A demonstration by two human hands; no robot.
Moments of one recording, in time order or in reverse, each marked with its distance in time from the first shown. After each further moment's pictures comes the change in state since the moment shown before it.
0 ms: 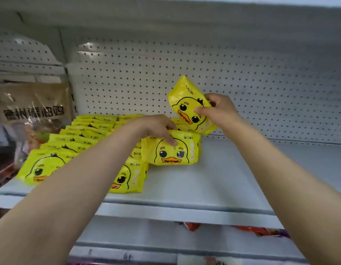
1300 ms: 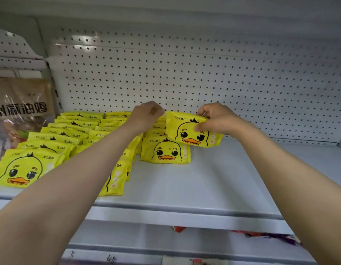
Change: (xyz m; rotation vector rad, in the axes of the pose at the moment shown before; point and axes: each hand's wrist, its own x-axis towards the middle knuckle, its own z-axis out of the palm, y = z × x) left_hand 0.037 -0.005 0.019 -0.145 0.613 0.067; right_hand 0.017 0.040 -0.040 -0.452 -0.302 0.033
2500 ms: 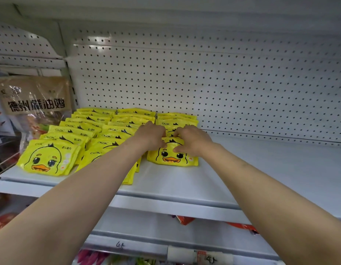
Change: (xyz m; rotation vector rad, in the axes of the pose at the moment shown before) left_hand -0.053 0.005 0.012 0.636 -0.337 -0.135; right_hand -0.003 -0.016 0.103 -0.475 -0.085 -0.205
